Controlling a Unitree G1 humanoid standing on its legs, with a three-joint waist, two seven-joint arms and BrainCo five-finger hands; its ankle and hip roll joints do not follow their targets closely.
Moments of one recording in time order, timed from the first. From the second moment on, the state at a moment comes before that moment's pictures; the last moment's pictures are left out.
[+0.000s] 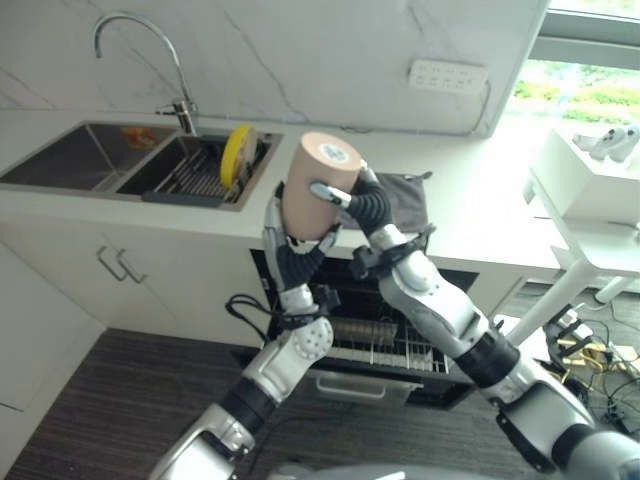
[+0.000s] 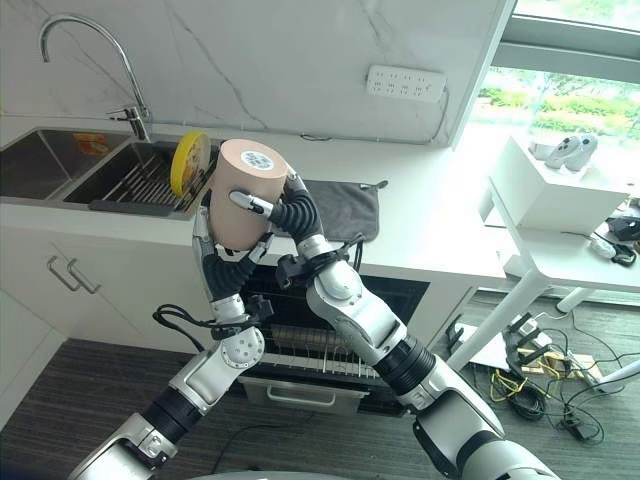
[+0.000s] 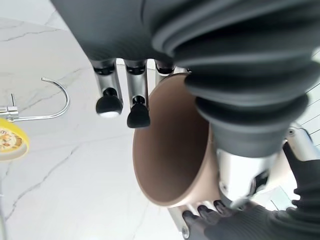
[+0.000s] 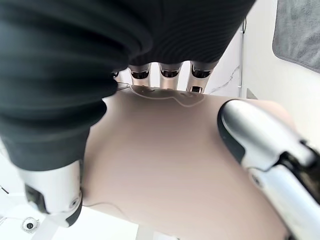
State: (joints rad) left arm -0.31 0.23 -0.55 0.21 0.36 -0.28 1.16; right arm -0.62 -0.23 0.61 -0.03 0.59 -0.03 -0.35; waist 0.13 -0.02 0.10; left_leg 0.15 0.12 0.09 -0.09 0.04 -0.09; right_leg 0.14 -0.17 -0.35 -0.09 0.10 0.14
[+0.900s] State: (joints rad) left arm -0.31 0.28 -0.65 0.22 0.38 -0.20 1.04; right arm -0.62 -0.27 0.40 0.00 0.49 -0.14 -0.65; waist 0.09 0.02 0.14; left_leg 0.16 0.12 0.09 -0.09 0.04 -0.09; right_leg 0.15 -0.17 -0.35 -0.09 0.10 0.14
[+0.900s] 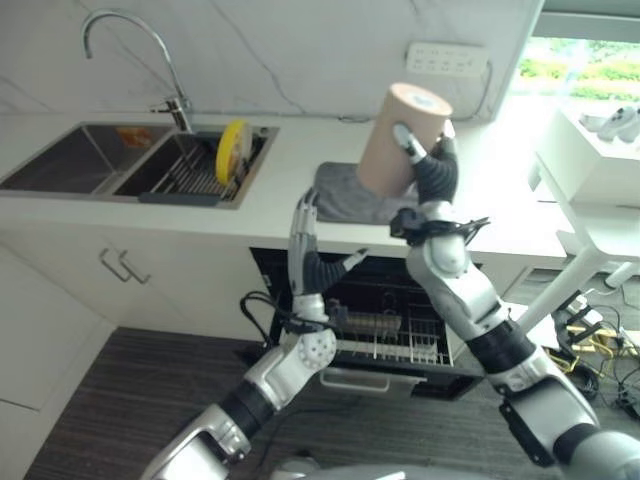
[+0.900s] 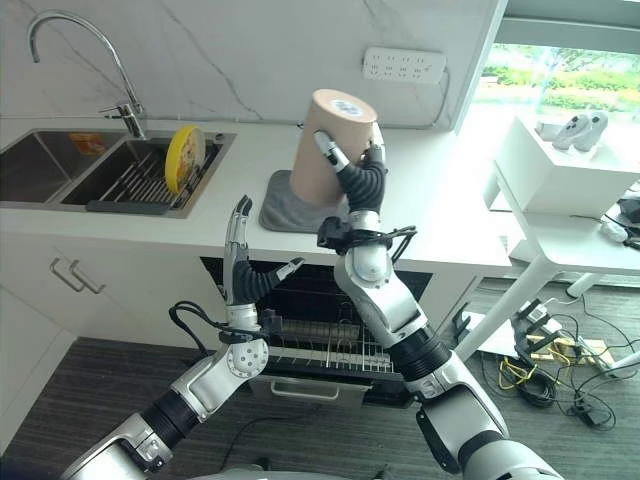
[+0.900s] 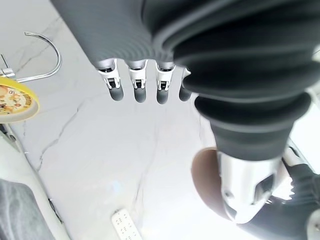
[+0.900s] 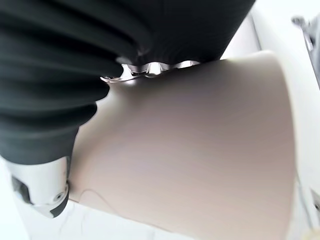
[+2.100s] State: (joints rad) left arm -0.09 0.45 -0.70 0.63 0.70 -0.24 0.14; right arm -0.14 -0.53 0.36 0.07 0.25 -0.28 -0.06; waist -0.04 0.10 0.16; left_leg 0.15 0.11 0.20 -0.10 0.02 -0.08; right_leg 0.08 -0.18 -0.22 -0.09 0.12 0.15
